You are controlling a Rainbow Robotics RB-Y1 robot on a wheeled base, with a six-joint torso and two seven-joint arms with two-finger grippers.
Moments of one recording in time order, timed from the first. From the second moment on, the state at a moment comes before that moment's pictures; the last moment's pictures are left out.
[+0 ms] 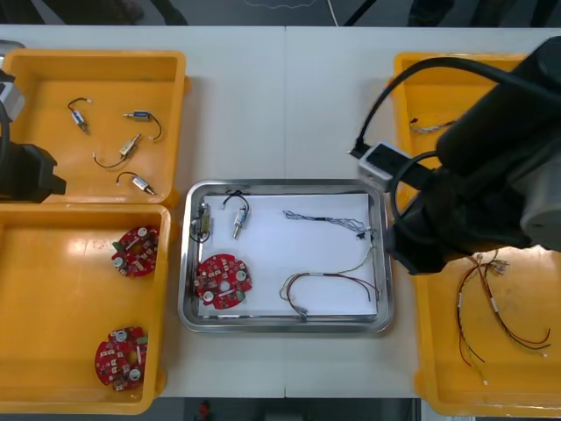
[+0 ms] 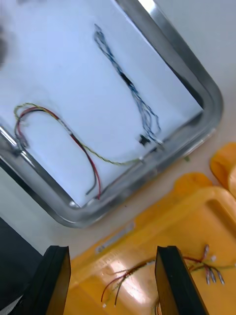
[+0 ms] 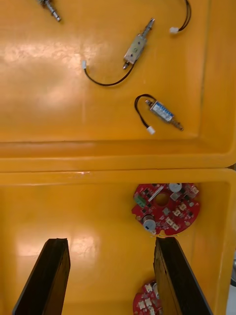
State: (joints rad) right arm -0.72 -0.80 0.47 -2.37 -0.98 1.92 1.21; left arm -0.33 0.76 0.25 -2.20 0.80 1.91 -1.18
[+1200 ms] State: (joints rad) right arm -0.91 -0.51 1.14 -2.09 -0.70 1.71 1.51; left arm -0.10 0.81 0.41 -2.26 0.91 1.91 -1.18
